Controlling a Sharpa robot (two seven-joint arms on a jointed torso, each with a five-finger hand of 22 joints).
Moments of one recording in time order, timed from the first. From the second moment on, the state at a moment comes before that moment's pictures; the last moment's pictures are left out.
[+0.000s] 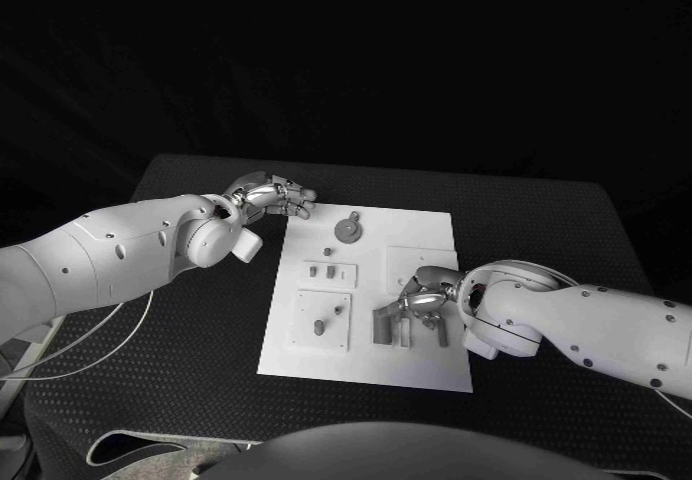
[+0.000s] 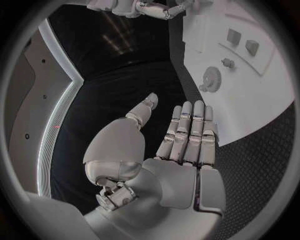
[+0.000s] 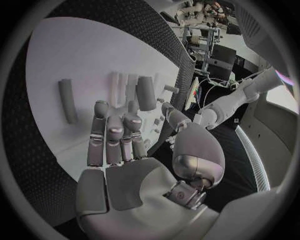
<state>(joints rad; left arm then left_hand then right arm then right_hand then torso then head) 1.19 -0.75 -0.11 1.14 -0.28 -0.03 0.23 0.98 -0.03 0.41 -0.27 0.06 0.83 0.19 0.30 0.43 1.05 0.17 0.14 0.07 0.81 0.15 0.54 0.38 0.01 0.74 0.06 0.07 0.84 1.12 -0.74 -0.16 1.62 -1.02 -0.10 -0.45 0.68 -0.24 0.62 -0.11 0.05 1.02 0.08 0.26 0.67 1.19 -0.03 1.16 1.03 1.10 -0.12 1.43 0.98 0.25 1.00 0.05 0.74 1.31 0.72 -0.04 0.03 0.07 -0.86</state>
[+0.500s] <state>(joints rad) 1.19 -0.76 -0.11 1.14 -0.28 -0.03 0.23 0.98 -0.03 0.41 -0.27 0.06 0.83 0.19 0.30 0.43 1.05 0.17 0.14 0.07 0.81 0.15 0.54 0.38 0.01 0.74 0.06 0.07 0.84 1.12 -0.70 -0.16 1.61 -1.12 -0.09 -0.49 0.68 -0.24 0.62 -0.08 0.05 1.04 0.08 0.26 0.69 1.20 -0.03 1.17 1.03 1.12 -0.13 1.44 0.98 0.25 1.00 0.05 0.75 1.31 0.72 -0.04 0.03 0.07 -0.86</state>
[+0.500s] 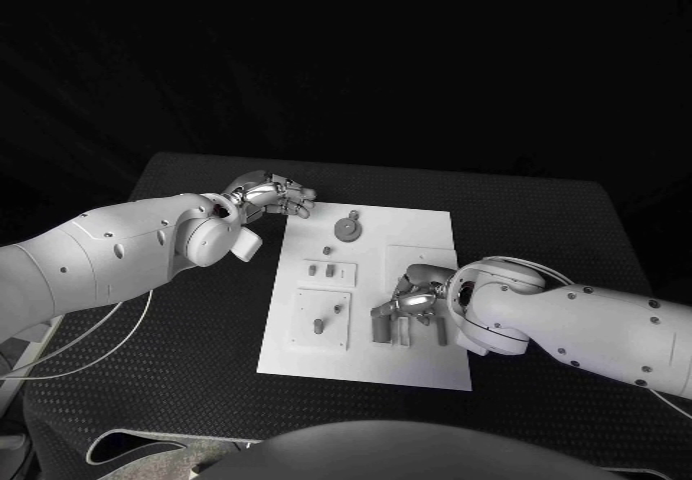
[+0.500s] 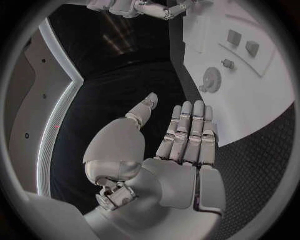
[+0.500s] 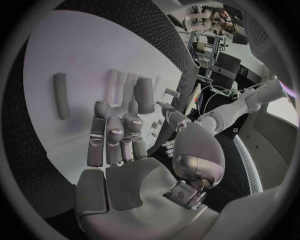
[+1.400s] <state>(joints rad) 1.19 -0.76 -0.11 1.14 -0.28 -0.03 0.22 0.98 -0.03 0.41 -0.27 0.06 0.83 0.19 0.30 0.43 1.05 0.17 0.14 0.07 0.81 0.15 0.54 0.38 0.01 0.74 0.06 0.07 0.84 1.13 -0.65 -0.15 1.58 -1.19 -0.08 -0.49 0.74 -0.11 0.55 -0.27 0.05 1.05 0.07 0.25 0.68 1.20 -0.03 1.17 1.02 1.12 -0.13 1.45 0.95 0.25 1.01 0.05 0.75 1.31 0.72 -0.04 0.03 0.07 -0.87</state>
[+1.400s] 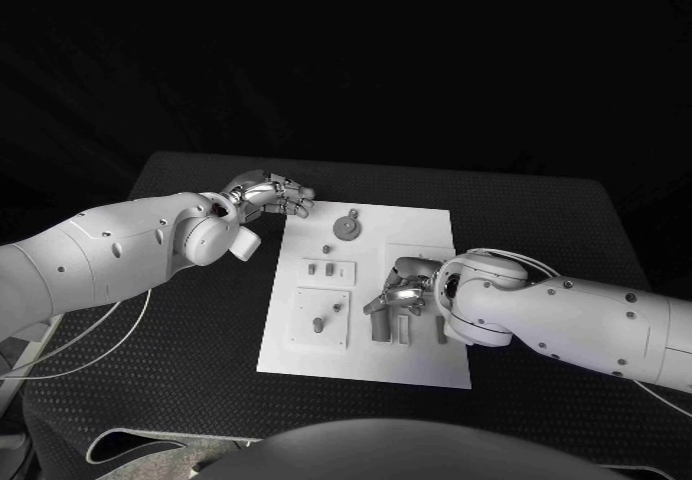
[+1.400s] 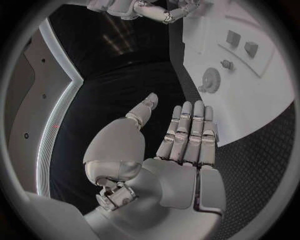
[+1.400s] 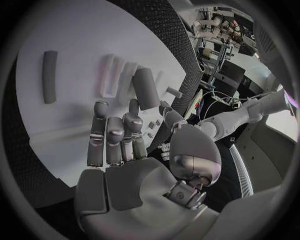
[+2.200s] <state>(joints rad) 1.19 -0.76 -0.11 1.14 -0.28 -0.02 0.21 0.98 -0.03 0.42 -0.27 0.06 0.82 0.20 0.30 0.43 1.05 0.17 0.13 0.07 0.81 0.15 0.54 0.39 0.01 0.74 0.06 0.07 0.84 1.13 -0.67 -0.15 1.58 -1.18 -0.06 -0.46 0.68 -0.27 0.61 -0.10 0.05 1.03 0.07 0.20 0.68 1.15 0.00 1.15 1.00 1.06 -0.10 1.44 0.94 0.25 0.97 0.08 0.73 1.31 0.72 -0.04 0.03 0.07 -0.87</state>
